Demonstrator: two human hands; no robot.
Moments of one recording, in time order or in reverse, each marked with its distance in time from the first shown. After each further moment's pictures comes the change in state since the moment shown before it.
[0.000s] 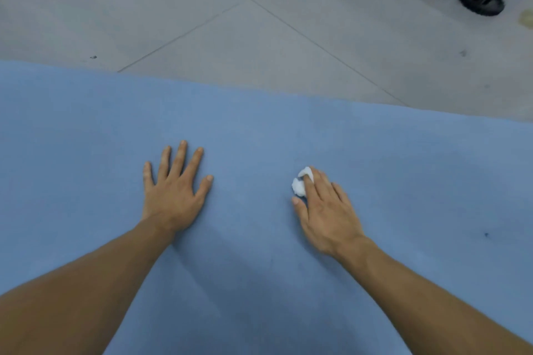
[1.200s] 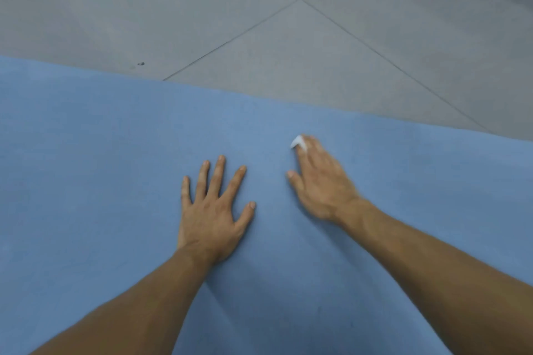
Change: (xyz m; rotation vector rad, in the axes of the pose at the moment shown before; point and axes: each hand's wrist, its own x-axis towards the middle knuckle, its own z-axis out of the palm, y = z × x) left_hand 0.007 -0.009 0.008 0.084 0.121 0.058; right_hand 0.144 -0.063 -0.009 0.081 0.056 -0.268
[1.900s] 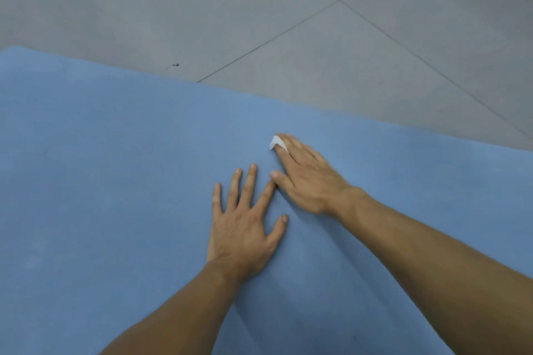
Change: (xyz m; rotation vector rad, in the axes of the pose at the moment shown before) left_hand -0.001 0.002 -0.005 -0.026 -0.022 -0.002; right_hand 0.061 -0.060 0.000 0.014 -0.076 -0.250
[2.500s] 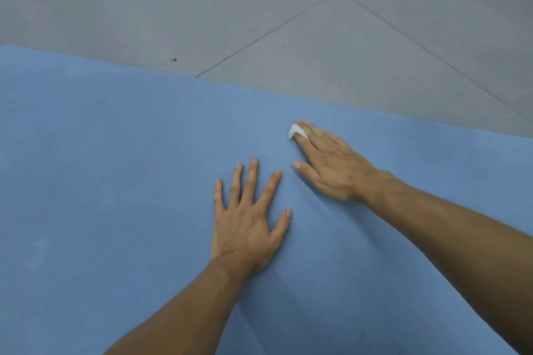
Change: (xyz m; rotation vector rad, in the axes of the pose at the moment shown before) left_hand -0.001 0.001 -0.002 0.014 -0.007 -0.004; right_hand -0.008 0.039 -0.013 -0.085 -0.037 -0.027
